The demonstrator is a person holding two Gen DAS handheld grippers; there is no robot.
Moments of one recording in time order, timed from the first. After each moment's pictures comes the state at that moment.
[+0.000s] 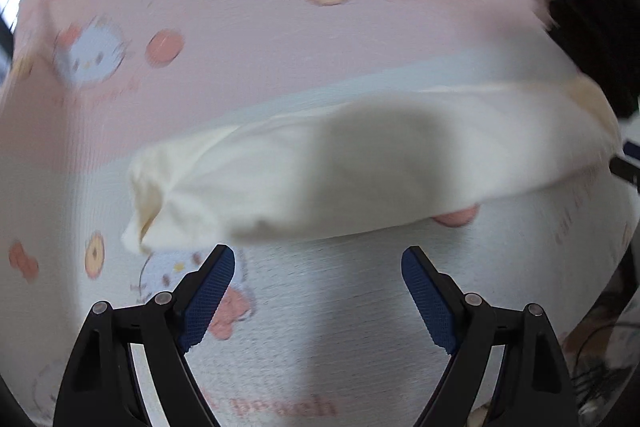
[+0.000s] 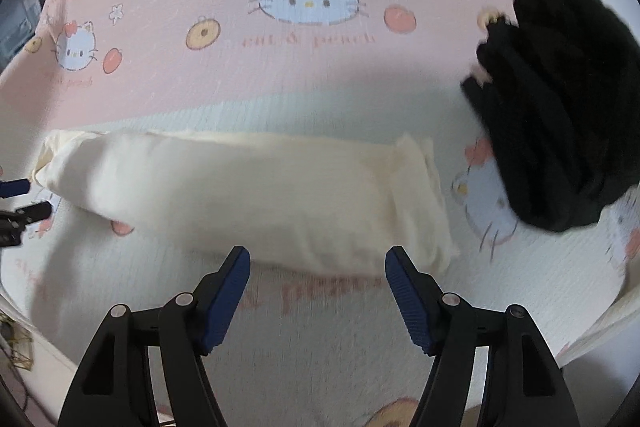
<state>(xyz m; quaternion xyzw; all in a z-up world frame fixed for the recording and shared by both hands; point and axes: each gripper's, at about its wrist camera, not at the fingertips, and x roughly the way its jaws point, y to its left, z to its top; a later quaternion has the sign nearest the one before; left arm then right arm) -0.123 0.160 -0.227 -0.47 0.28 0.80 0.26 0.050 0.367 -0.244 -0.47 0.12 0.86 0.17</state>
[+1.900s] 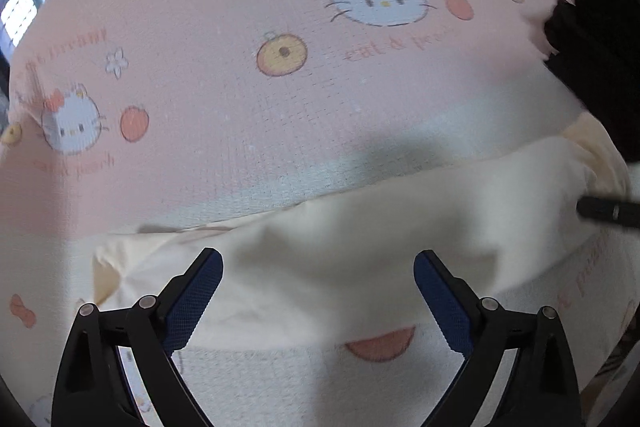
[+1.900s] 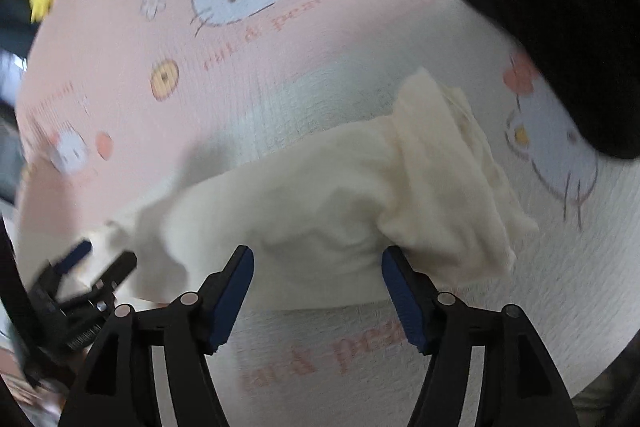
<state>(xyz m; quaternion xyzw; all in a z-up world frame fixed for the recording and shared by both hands) -0.106 0.286 -0.226 -0.40 0.29 0.83 0.25 0.022 0.398 -0.306 -0.44 0.37 0.80 0.15</state>
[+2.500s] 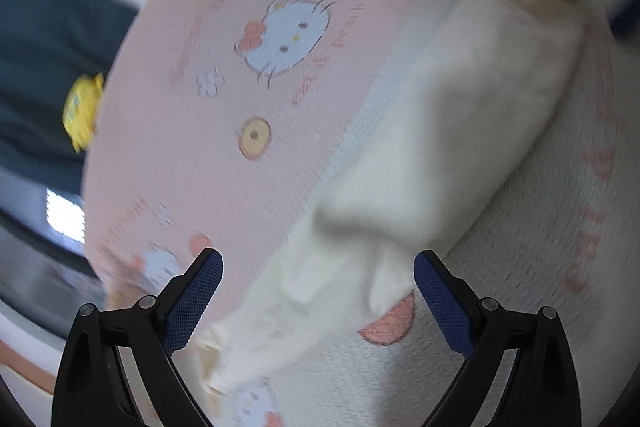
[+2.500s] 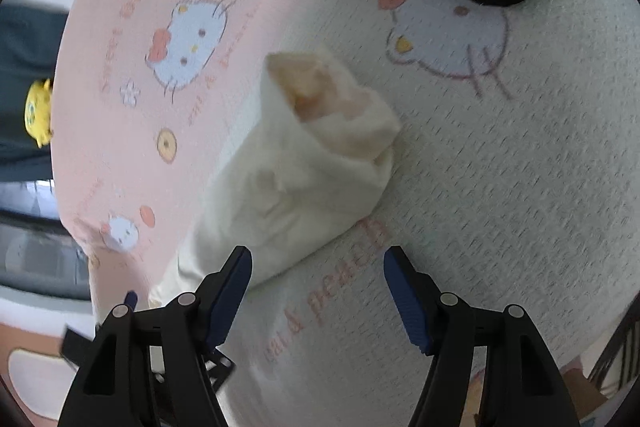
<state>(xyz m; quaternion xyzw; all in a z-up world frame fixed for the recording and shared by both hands) -0.011 0.328 -0.284 -0.16 0.57 0.78 0.21 0.105 0.419 -0.356 -0.35 0.56 0.74 0.14</state>
